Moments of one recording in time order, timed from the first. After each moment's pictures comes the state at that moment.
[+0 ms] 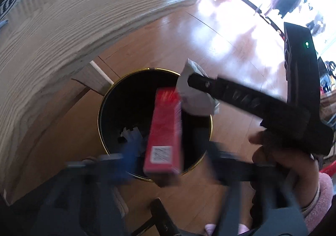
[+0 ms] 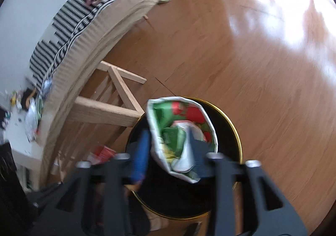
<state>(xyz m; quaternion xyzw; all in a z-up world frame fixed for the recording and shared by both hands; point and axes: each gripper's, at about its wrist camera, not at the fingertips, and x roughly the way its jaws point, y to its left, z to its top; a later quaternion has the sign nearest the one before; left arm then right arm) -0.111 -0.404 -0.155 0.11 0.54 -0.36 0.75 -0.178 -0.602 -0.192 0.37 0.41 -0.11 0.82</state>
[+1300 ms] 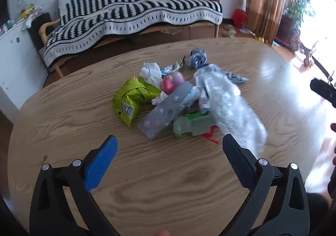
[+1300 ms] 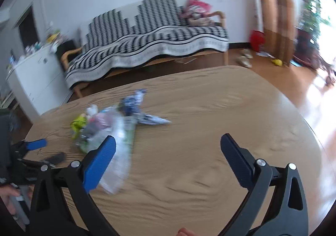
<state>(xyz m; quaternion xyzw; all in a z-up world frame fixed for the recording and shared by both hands) 0.084 -0.059 -0.025 0.07 0.43 -0.10 0.90 0.046 -0.306 0.013 0.07 0.33 0.05 0.94</state>
